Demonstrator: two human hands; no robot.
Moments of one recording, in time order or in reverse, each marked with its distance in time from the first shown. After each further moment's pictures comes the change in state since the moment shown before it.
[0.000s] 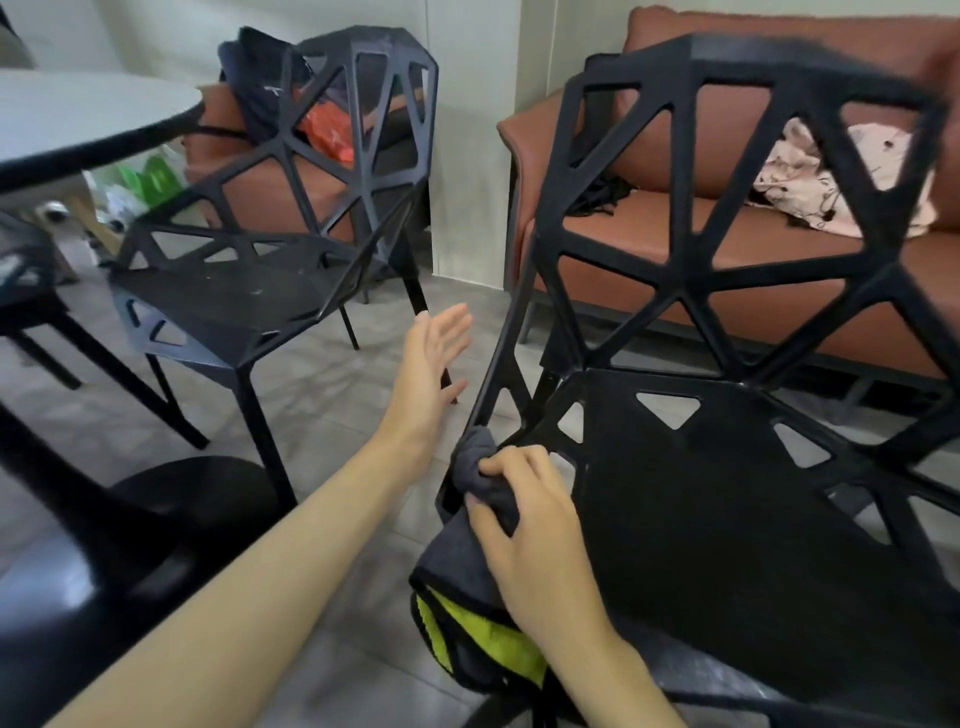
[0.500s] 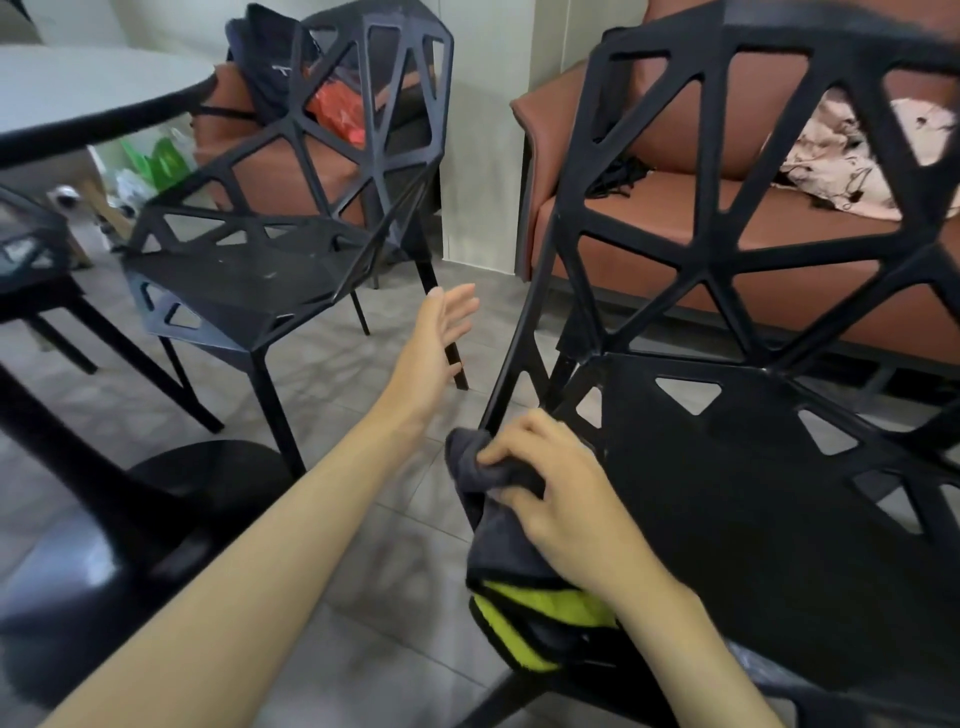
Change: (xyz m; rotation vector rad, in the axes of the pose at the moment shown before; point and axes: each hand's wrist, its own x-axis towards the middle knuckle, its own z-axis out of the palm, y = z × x) left_hand -0.002 0.015 -0.014 0.153 -0.014 -0.011; right_hand 0.025 0.004 -0.023 -0.017 -0.208 -0.185
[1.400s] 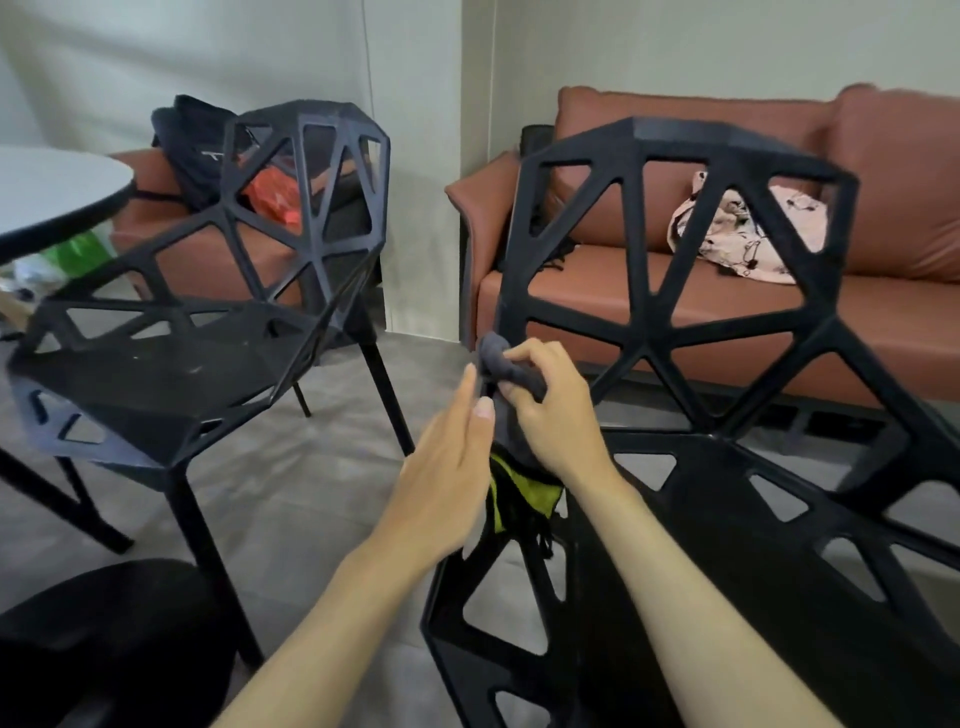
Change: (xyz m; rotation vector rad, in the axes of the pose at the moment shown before) left_hand 0.019 -0.017 0.030 0.437 -0.219 0.200; right_hand 0.138 0.066 -0.044 -0.039 0.396 0.146
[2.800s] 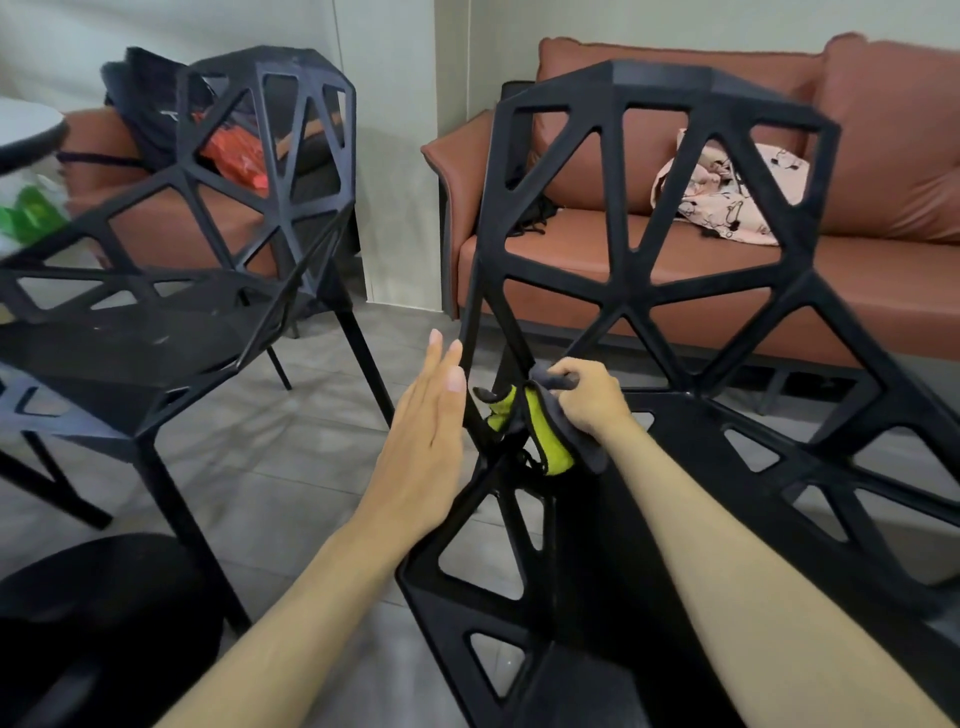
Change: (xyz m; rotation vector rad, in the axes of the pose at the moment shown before) left_hand -0.015 -0.002 0.013 -0.040 0.040 0.052; right_hand 0.001 0.096 -0.028 -0.292 -0.150 0.554
